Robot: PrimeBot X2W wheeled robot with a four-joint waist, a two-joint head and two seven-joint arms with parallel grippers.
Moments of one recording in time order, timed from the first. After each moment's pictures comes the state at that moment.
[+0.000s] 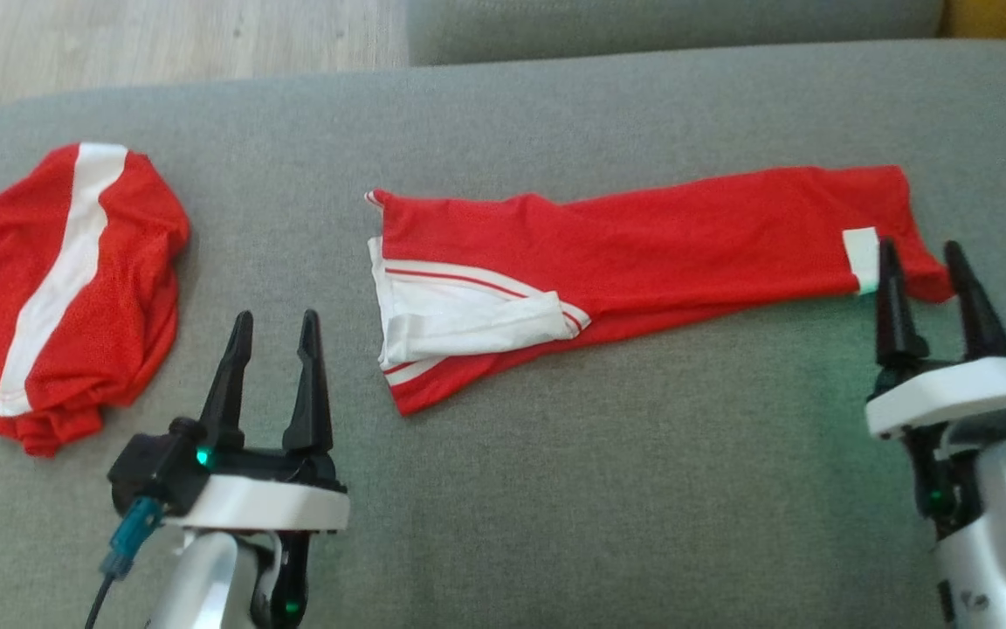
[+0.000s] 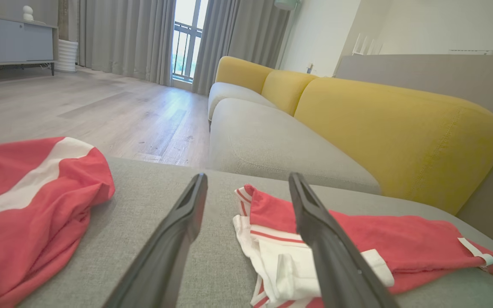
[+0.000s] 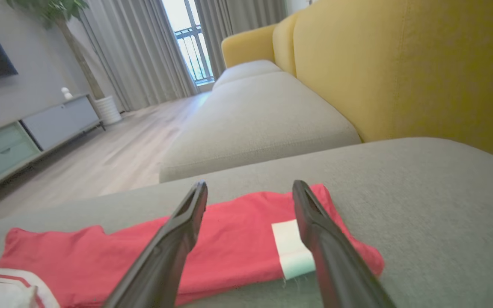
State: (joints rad) left arm -0.15 0.07 -0.19 0.23 -0.37 -0.10 -0.26; right arm -0.26 -0.16 -0.01 0.37 0.35 0.13 -0.14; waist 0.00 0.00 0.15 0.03
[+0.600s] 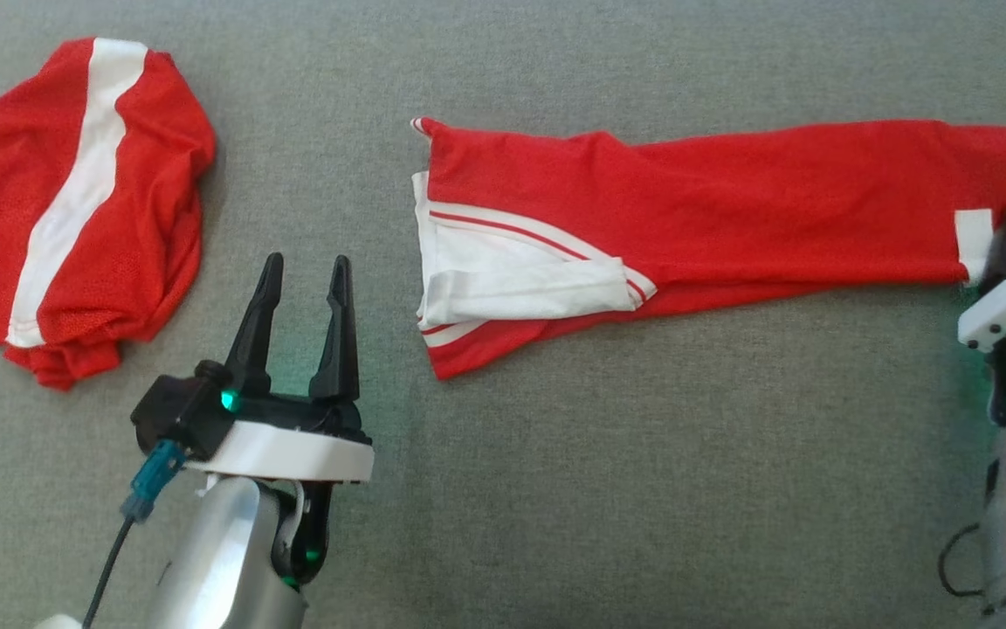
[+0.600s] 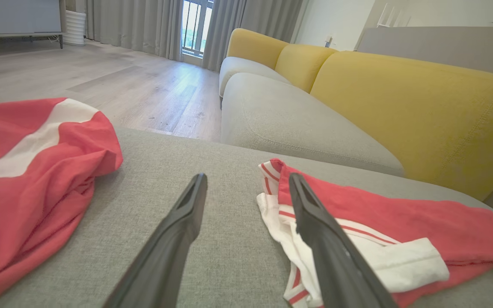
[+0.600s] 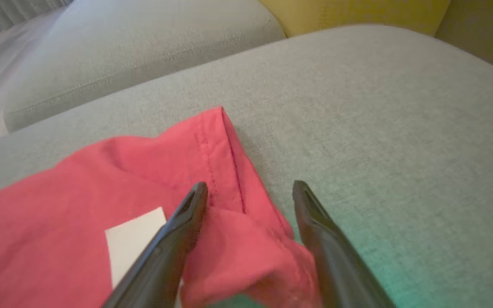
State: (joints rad) left arm -0.27 0.05 -0.23 0.29 -0.36 -0.12 -0.26; right arm -0.61 -0.11 -0.52 0.77 -0.03 0.13 0.03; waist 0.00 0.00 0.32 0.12
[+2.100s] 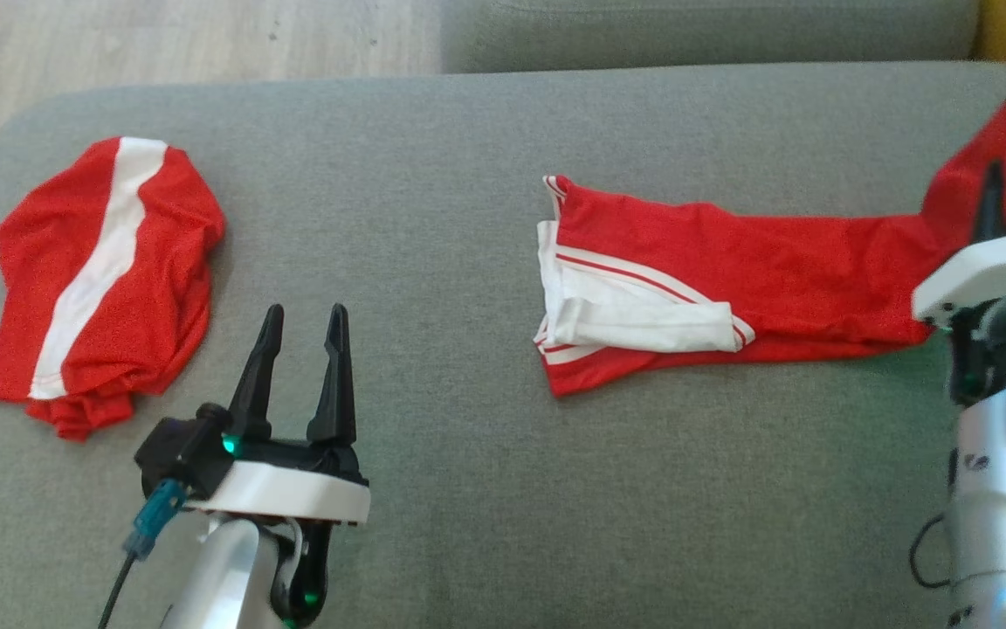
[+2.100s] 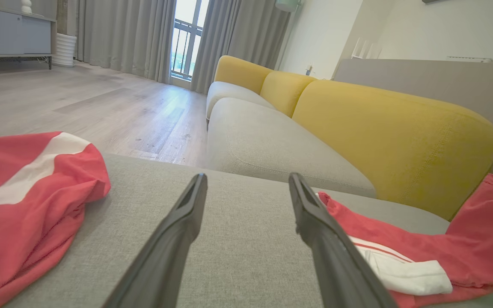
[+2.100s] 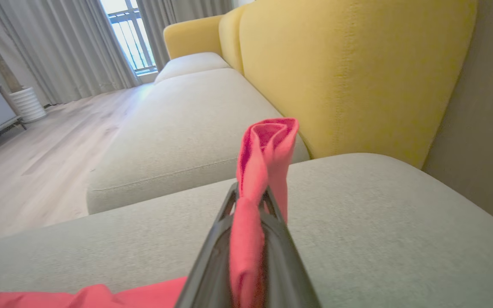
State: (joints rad) left arm -0.21 0.04 -0.22 0.31 -0.37 -0.13 -0.26; right arm -0.61 -0.06 -0.44 0.69 -0.07 0.13 -0.04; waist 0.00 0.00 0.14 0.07
